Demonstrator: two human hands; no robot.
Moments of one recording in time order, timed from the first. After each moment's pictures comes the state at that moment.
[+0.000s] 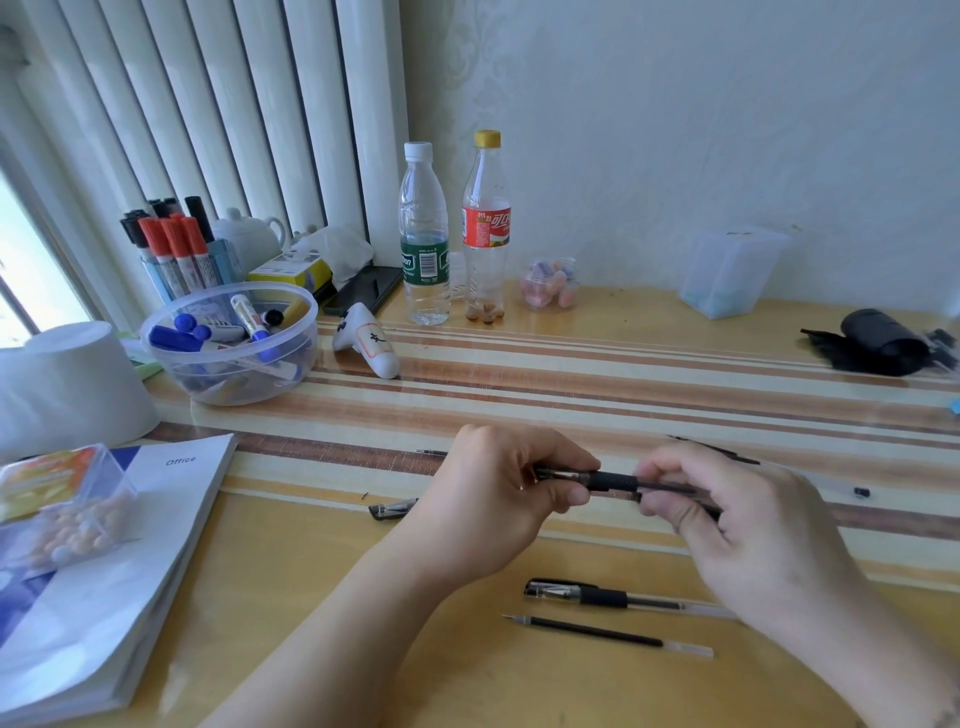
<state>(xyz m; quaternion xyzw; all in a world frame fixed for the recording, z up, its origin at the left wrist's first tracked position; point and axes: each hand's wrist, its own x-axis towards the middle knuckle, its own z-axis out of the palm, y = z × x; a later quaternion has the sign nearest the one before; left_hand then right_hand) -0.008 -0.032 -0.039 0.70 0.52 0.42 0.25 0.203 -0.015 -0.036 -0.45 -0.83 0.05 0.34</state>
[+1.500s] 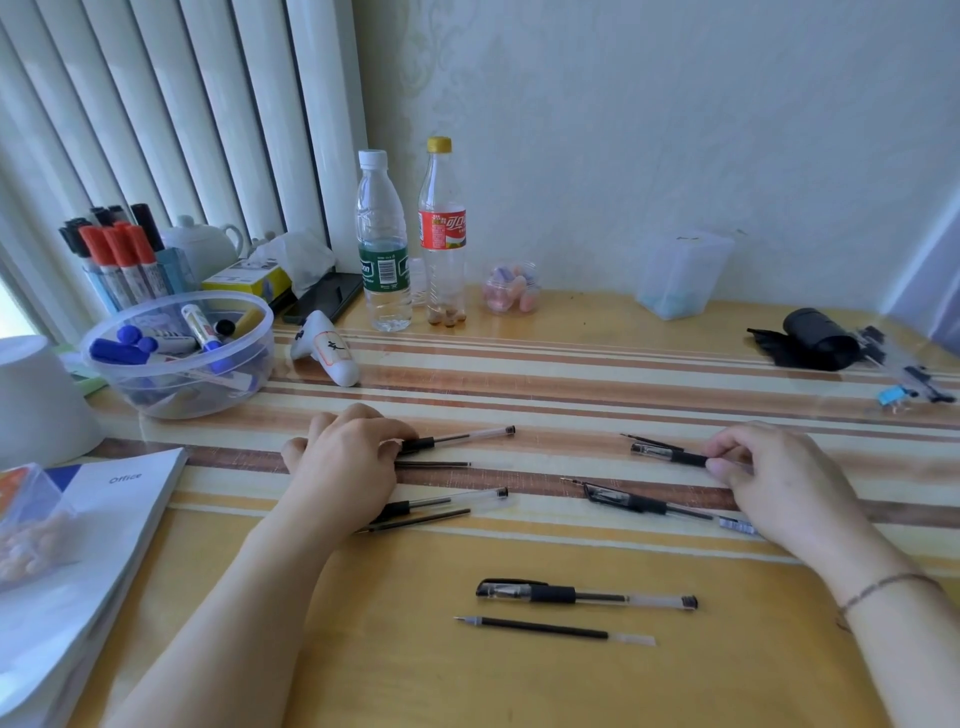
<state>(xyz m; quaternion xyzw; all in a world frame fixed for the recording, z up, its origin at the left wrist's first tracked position) -0.064 0.000 -0.059 0.57 0.79 0.20 0.07 0.285 0.061 -0.062 -0.70 -0.69 0.04 0.18</state>
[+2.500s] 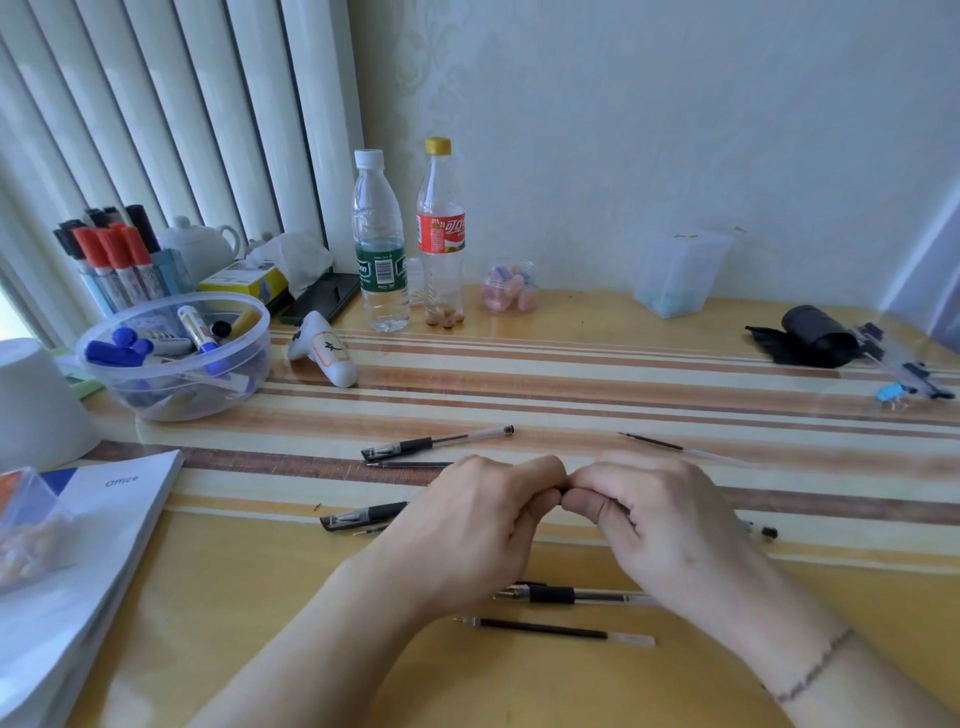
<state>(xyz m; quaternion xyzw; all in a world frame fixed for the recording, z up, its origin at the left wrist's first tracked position) 0.011 -0.031 -0.045 0.83 0.47 0.29 0.09 0.200 -0.002 -0.043 -0.38 -0.87 0.08 0.29</state>
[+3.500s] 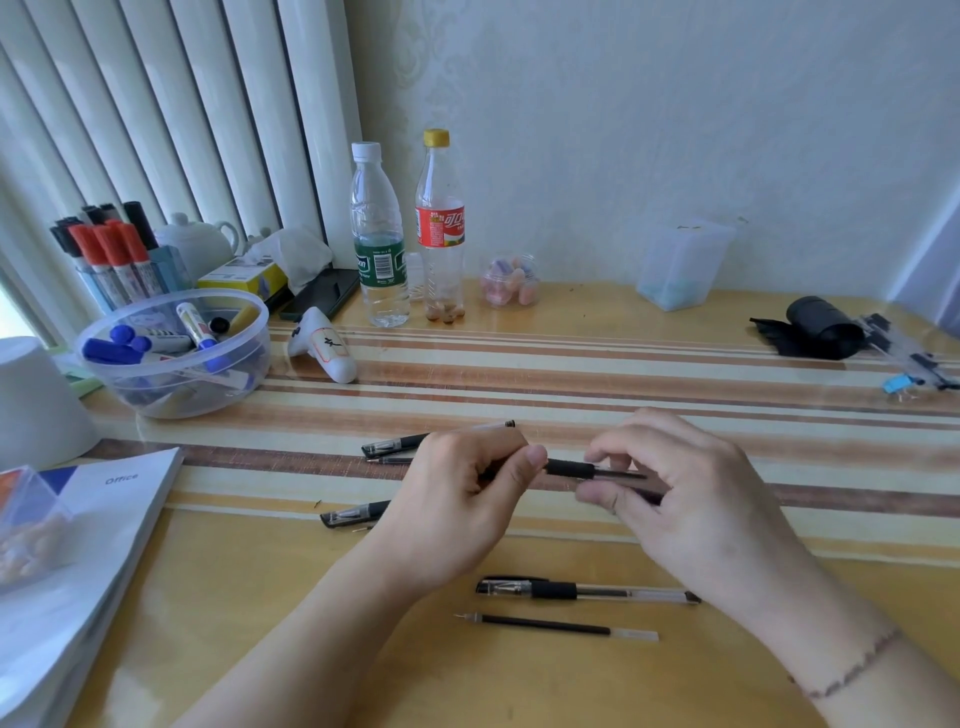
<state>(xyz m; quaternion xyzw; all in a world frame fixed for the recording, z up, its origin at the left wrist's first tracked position) 0.006 -0.028 -0.044 0.74 0.47 0.44 0.18 0.208 -0.010 -0.025 -0.39 -0.85 0.05 0.35</state>
